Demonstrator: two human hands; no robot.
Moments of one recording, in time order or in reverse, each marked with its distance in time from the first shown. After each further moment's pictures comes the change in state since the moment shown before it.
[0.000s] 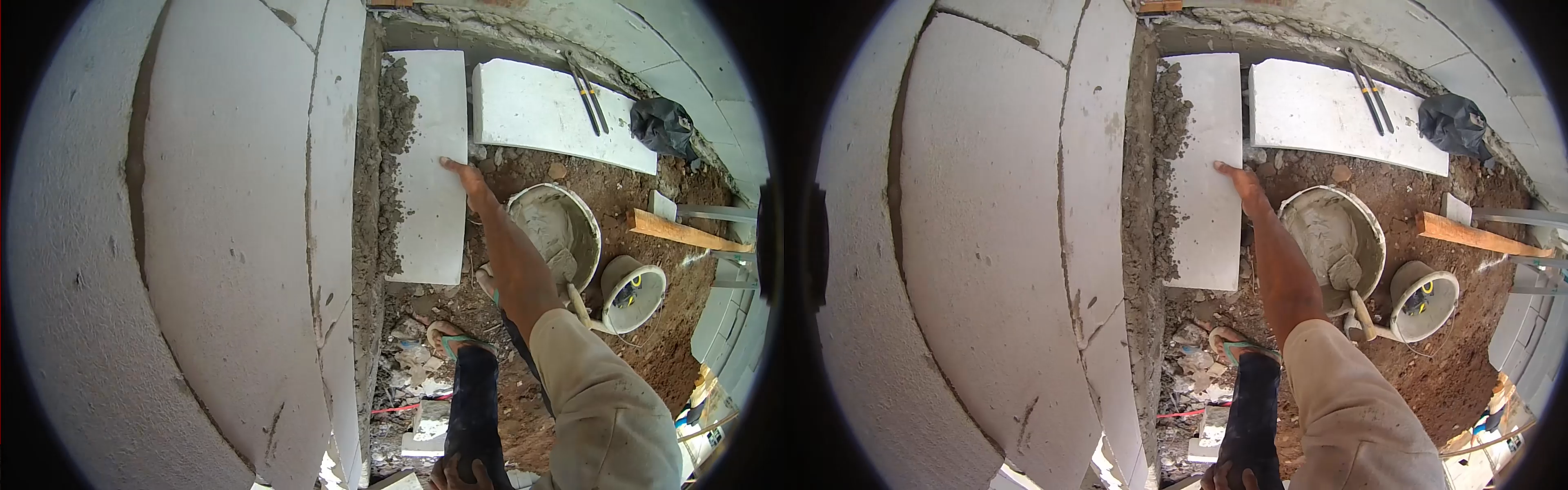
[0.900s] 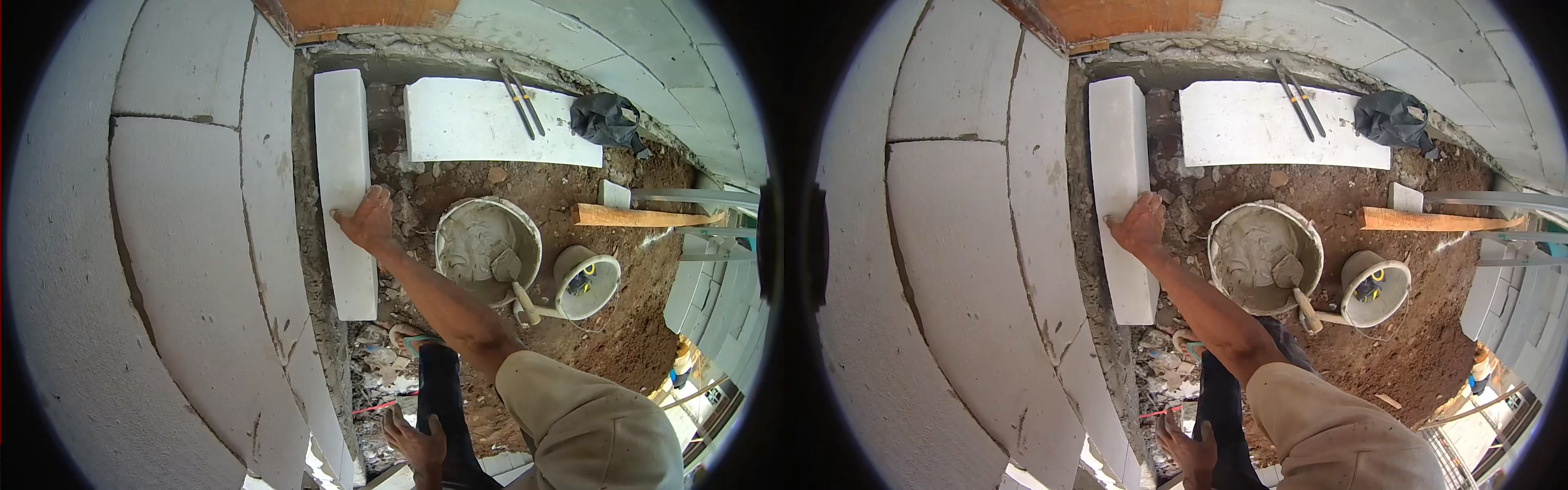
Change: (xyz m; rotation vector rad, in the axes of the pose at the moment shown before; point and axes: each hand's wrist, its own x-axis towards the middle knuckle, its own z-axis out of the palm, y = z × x) left_hand 0.078 0.036 0.019 0.016 0.113 0.241; right_hand -0.141 -0.054 0.098 -0.831 0.202 -0.250
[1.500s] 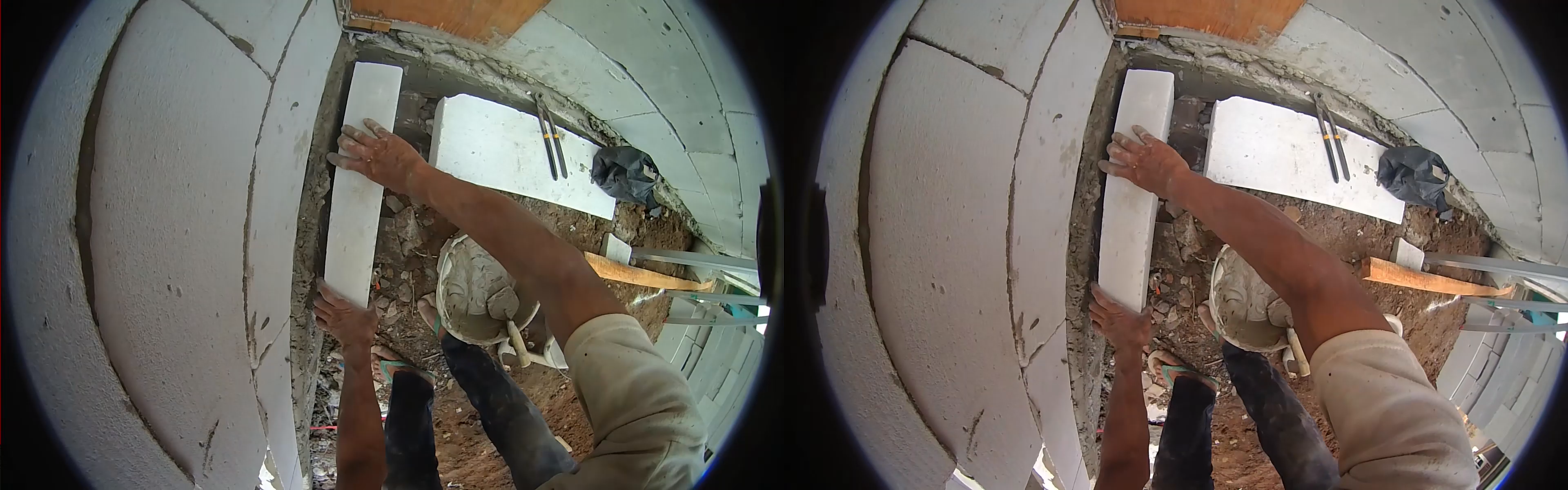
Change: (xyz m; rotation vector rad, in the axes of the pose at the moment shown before) left_hand 0.325 0.057 0.077 -0.044 0.227 -0.095; right_hand 0.120 -0.040 -0.066 -1.366 -0.070 -1.347
